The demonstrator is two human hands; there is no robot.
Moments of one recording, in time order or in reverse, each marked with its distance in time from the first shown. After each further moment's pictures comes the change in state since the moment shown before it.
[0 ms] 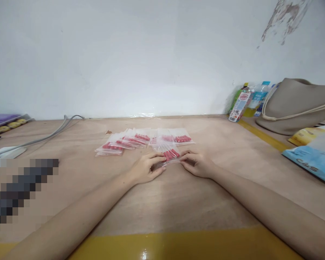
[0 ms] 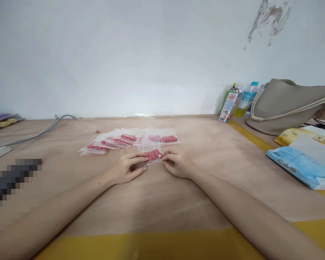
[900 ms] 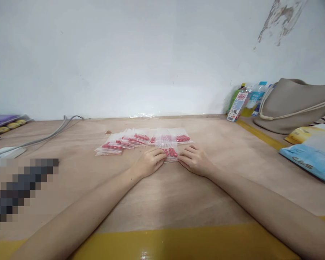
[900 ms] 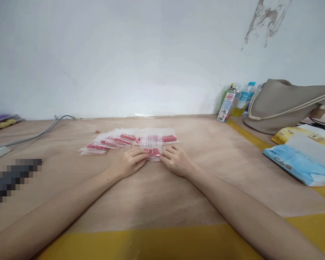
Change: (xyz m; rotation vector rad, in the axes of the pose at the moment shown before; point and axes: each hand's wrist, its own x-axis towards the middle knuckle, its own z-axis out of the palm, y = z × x) left_hand 0.020 -0.006 0.010 0.268 0.143 0.227; right_hand 0.011 -0.006 -0.002 -0.657 0.071 -0.387
